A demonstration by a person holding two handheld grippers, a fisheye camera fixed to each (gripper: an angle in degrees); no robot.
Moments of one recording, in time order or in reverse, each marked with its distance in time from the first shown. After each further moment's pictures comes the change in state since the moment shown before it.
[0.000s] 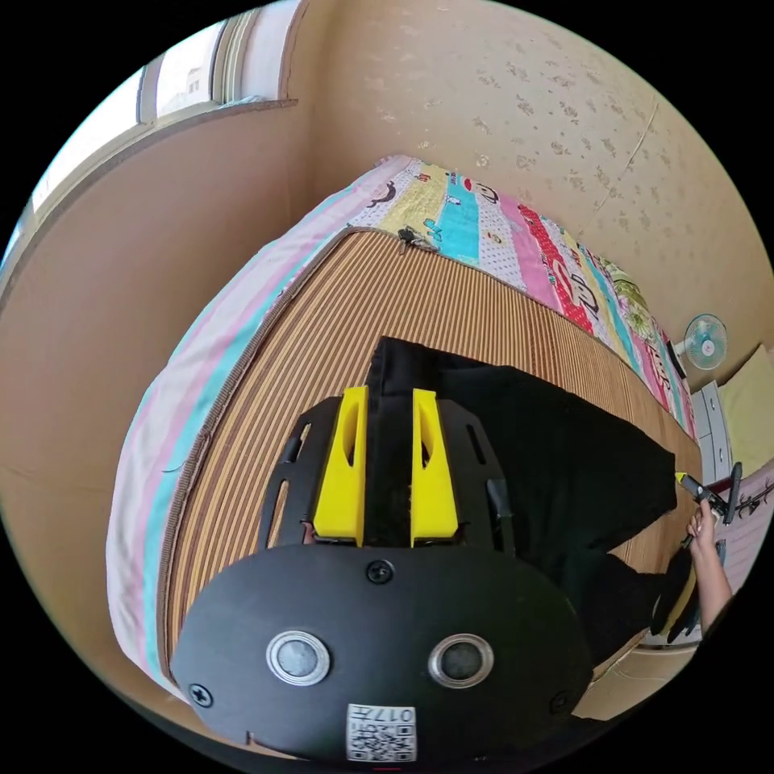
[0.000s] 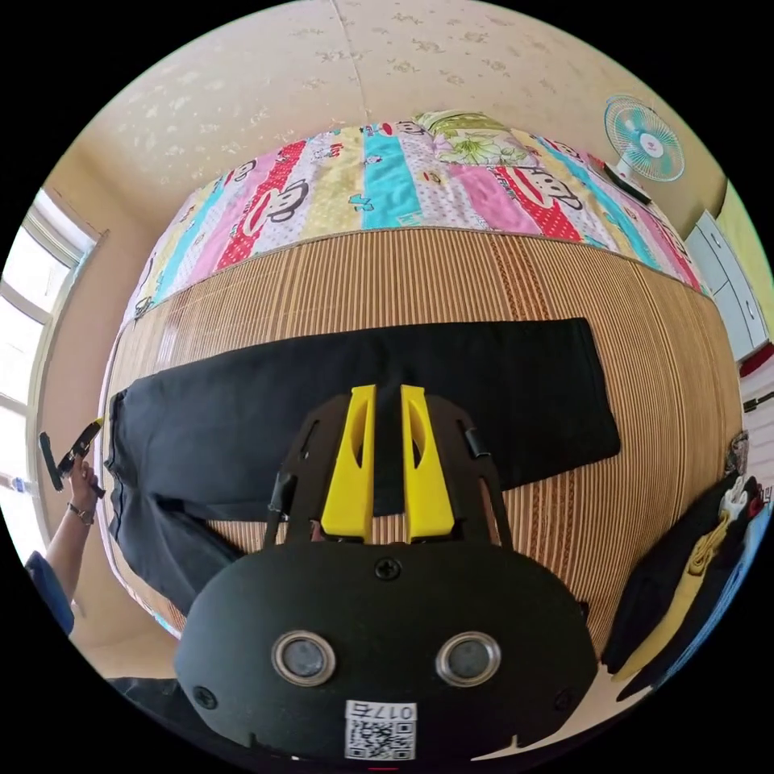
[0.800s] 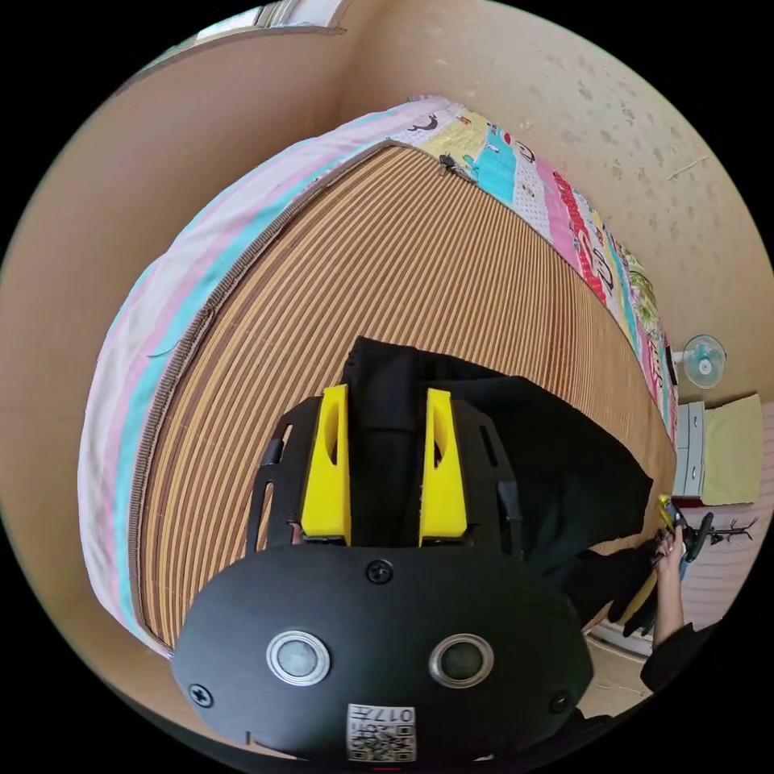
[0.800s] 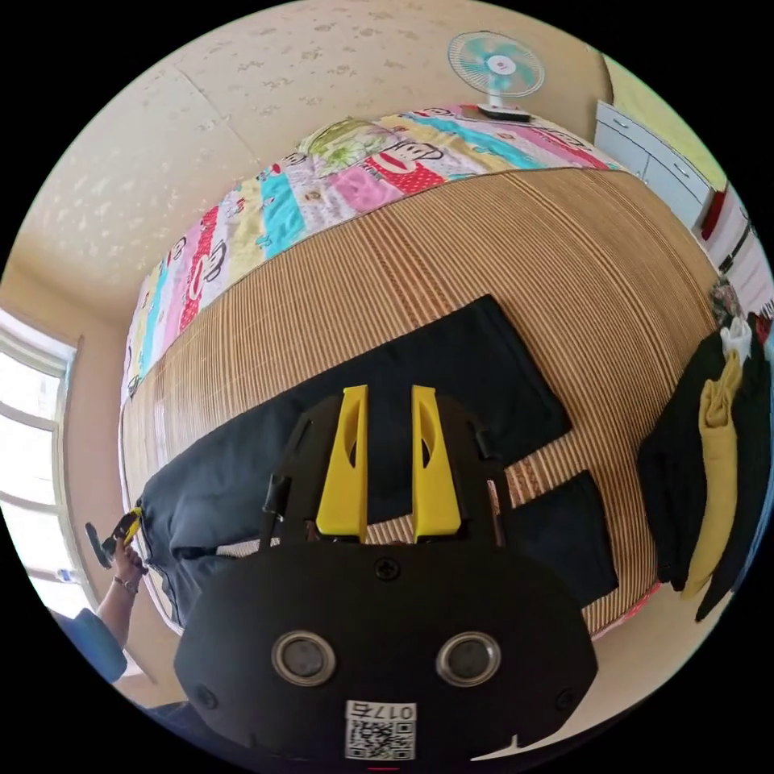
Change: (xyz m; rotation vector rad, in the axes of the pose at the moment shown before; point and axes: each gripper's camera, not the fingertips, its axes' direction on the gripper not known) left arm -0.001 -0.003 0.057 -0.192 -0.019 -0.070; right arm 0.088 0.024 -0.012 0.000 -0.057 0.224
